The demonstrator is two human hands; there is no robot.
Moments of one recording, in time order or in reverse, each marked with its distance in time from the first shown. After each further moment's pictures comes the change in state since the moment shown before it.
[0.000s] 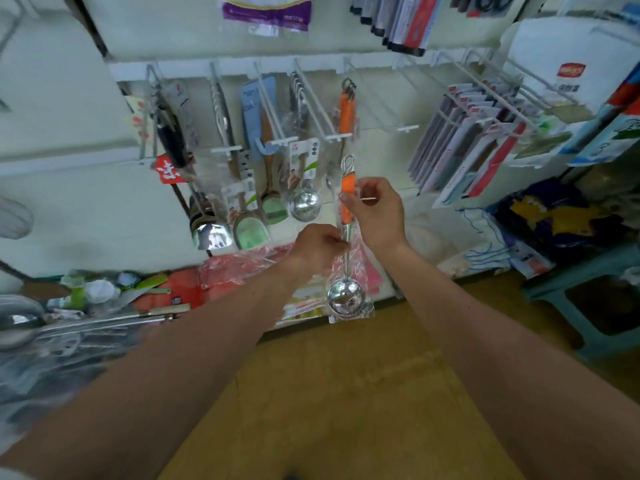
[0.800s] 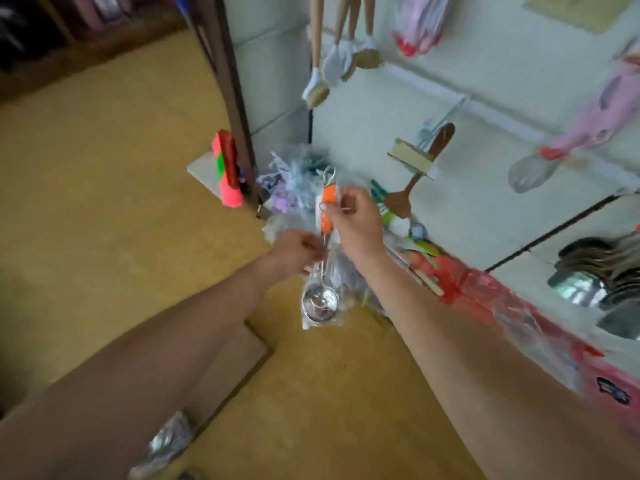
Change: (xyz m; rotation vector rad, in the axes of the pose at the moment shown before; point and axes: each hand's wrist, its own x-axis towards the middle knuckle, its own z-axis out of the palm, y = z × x) left_hand -0.422 -0.347 -0.441 -0.349 0.763 -0.454; right_hand -0.436 -0.060 0.550 -0.045 -1.020 -0.090
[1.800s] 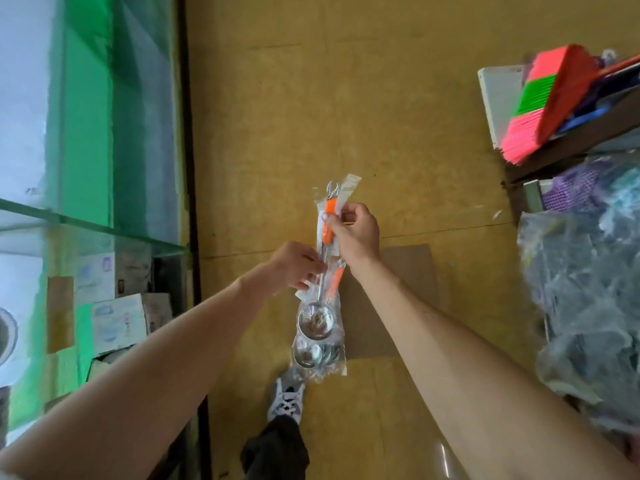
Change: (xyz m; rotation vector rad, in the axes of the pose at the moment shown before) left_hand -0.114 -0.503 -0.319 -0.459 0.291 -0.606; right_hand -0.211 0.148 0.578 -0.258 -0.699 0.166
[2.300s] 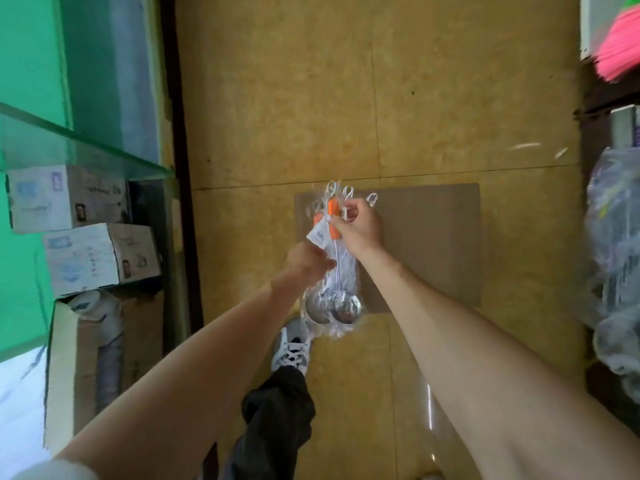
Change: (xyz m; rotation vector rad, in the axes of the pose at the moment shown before) left_hand 0.081 -0.143 0.084 -0.025 0.100 -0.203; right_hand -0.011 0.162 0.054 -0.256 -0.184 0.179
